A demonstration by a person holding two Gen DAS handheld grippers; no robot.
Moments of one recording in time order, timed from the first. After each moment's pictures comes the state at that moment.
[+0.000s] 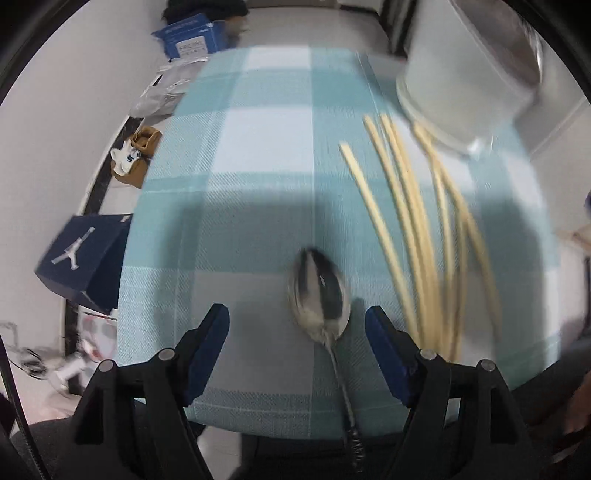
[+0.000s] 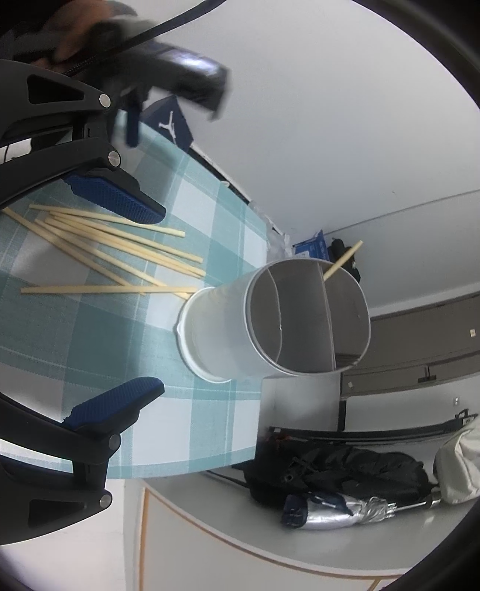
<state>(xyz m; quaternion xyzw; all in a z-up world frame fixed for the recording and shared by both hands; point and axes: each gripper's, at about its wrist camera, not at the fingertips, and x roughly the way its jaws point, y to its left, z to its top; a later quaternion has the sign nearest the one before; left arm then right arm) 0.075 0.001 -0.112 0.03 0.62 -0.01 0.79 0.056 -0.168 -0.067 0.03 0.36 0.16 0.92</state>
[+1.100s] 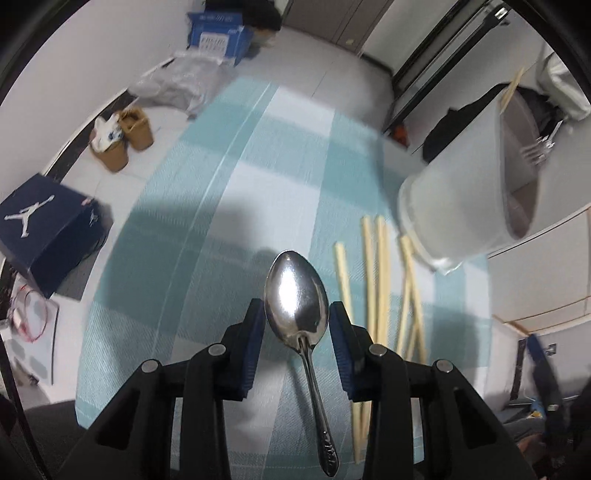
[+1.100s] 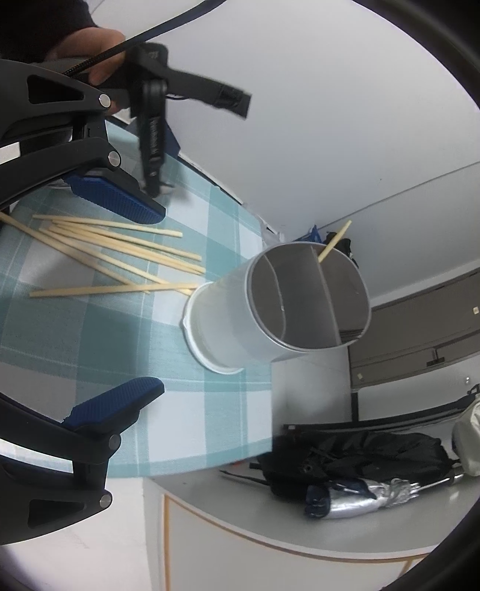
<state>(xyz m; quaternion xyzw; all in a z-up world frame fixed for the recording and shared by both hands) 0.112 0.050 -0.092 -0.19 0.54 -0.06 0.82 0.054 -0.182 -0.067 0.08 0.37 0.16 0.91</state>
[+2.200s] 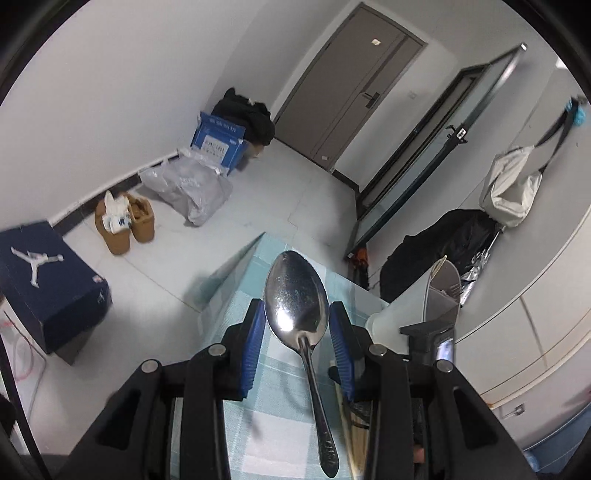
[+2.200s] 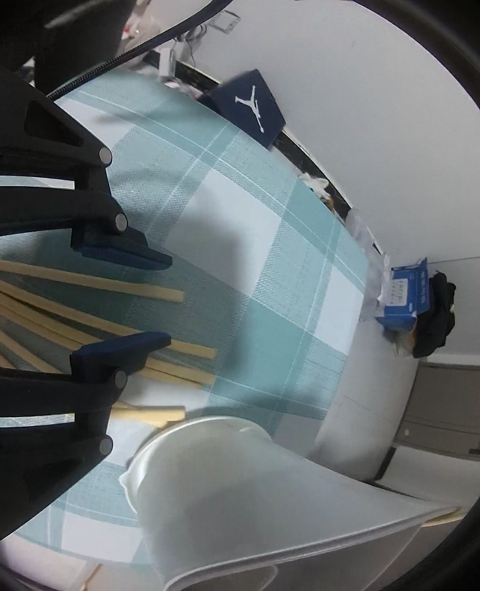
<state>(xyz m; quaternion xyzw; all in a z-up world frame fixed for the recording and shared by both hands) 0.075 0.140 -0.033 -0.28 0.34 -0.07 0.90 0.154 -0.018 -0.140 -0.11 0.51 0.18 0.83</state>
